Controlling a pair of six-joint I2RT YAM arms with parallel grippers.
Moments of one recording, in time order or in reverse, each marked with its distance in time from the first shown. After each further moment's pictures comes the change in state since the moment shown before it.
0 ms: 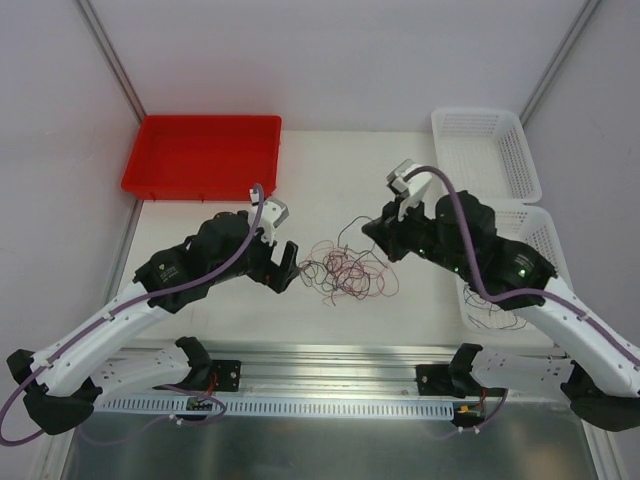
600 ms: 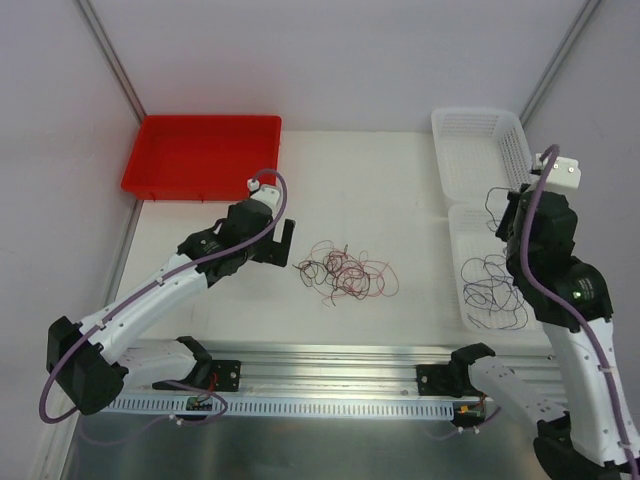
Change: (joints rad) left arm 0.170 0.219 -0.094 0.136 -0.295 -0.064; right arm -0.542 -0.161 0.139 -0.310 0.678 -0.026
